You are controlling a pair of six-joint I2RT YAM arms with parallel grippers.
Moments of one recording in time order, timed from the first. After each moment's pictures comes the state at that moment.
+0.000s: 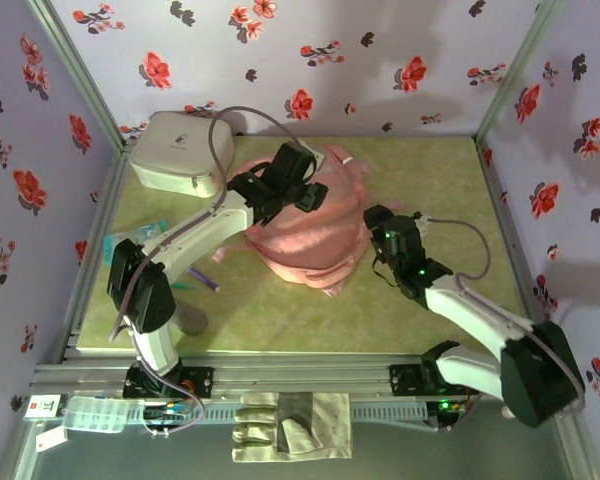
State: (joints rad) left arm -0.78 1.78 1.65 -0.58 -0.19 -0.12; right arm 0.50 1.09 0.56 0.07 0.27 1.37
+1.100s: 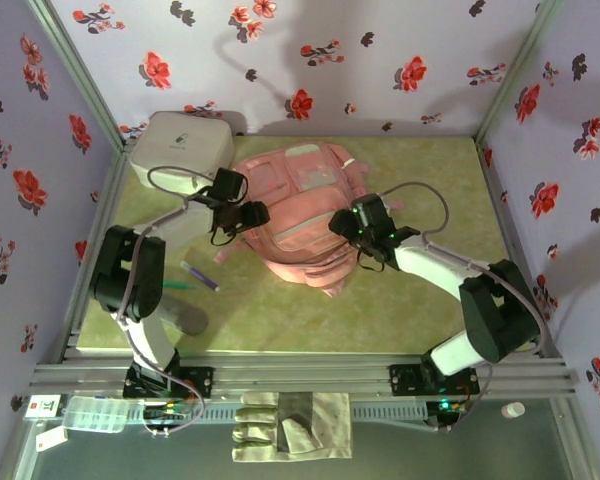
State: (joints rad) left arm -0.41 1.81 1.19 -0.39 0.15 -0.64; right arm 0.52 1.51 0.86 -0.17 0.05 0.95
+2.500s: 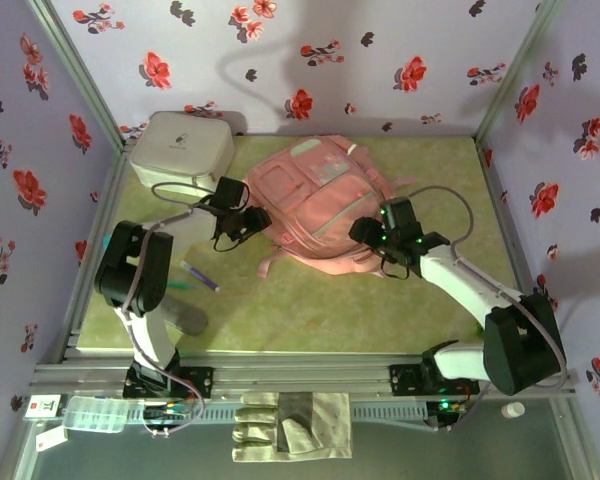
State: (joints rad) left arm -0.41 1.85 1.11 -0.23 0.24 -0.81; right arm 0.41 1.30 0.77 -0.34 -0.08 0.85
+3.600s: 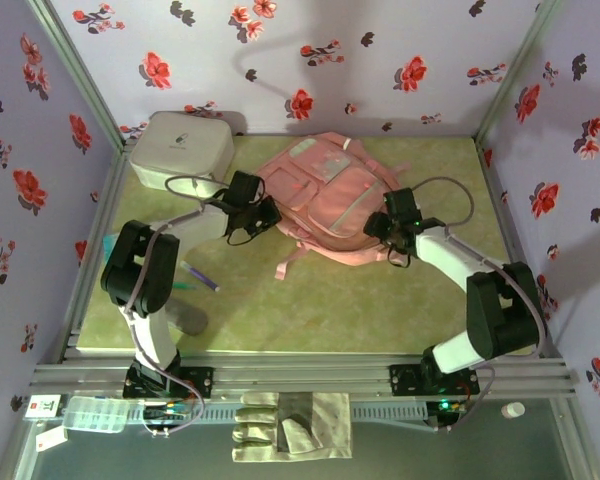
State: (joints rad) left arm -0.50 1.84 1.19 -0.21 0.24 -0.91; right arm 0.31 1.49 0.90 -0.38 0.06 0.72
